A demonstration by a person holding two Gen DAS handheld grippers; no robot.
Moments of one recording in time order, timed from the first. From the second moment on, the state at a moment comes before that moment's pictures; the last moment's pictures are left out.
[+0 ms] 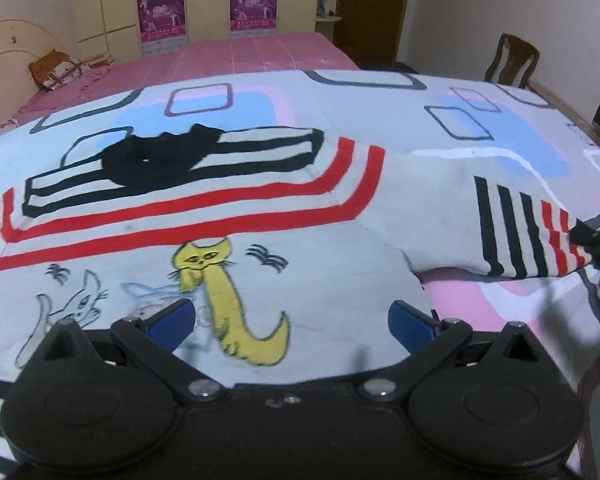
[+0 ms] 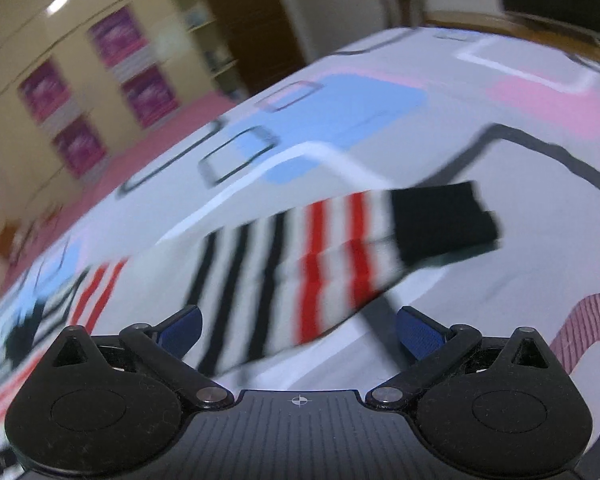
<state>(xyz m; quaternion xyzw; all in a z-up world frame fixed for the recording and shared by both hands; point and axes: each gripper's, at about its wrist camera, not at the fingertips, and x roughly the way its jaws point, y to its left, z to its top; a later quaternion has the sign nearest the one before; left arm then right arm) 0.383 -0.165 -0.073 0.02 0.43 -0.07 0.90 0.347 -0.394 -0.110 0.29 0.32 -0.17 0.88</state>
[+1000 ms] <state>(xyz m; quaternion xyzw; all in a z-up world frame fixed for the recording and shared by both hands) 0.407 -0.022 -0.079 -0.04 0.43 0.00 0.90 0.411 -0.301 -0.067 0.21 0.28 -0.06 0.93</state>
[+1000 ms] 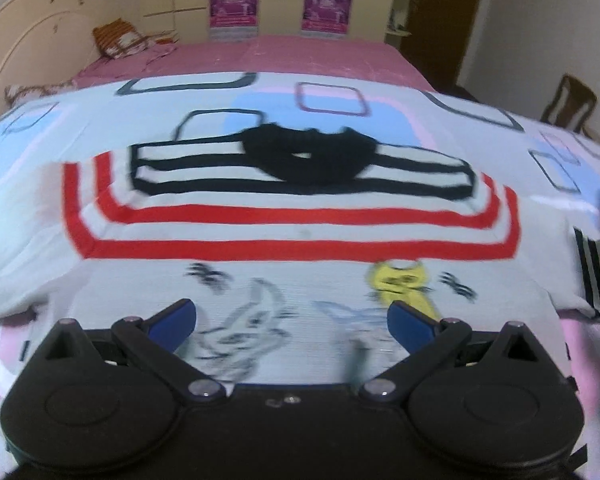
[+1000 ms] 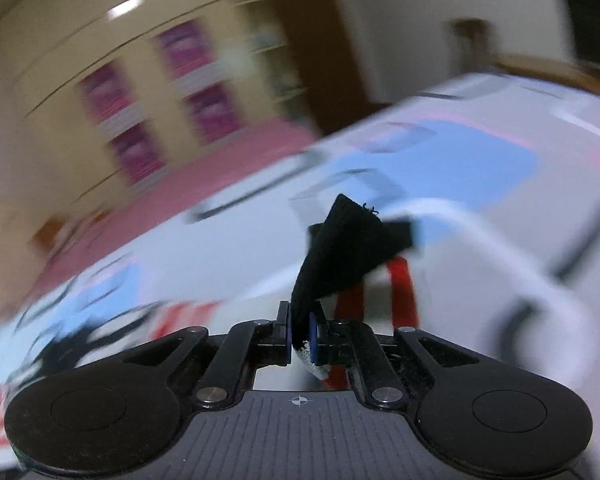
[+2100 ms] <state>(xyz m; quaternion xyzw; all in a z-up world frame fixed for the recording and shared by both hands) 0.455 0.060 -0.112 -0.16 0.43 -0.09 0.88 0.386 -0.129 -0.117 0.10 0.36 0.03 0.93</state>
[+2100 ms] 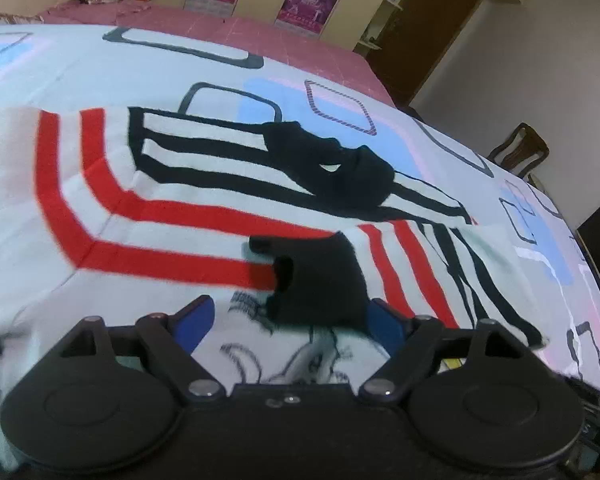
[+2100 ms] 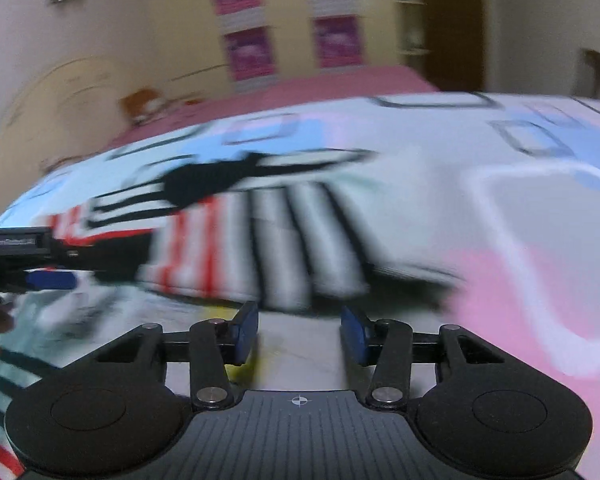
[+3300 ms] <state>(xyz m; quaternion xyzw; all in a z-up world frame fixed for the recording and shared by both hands) 0.437 -0.022 -0.094 -0.02 0.34 -0.15 0.93 0.419 -0.133 -0.112 0.09 0.38 0.04 0.92</state>
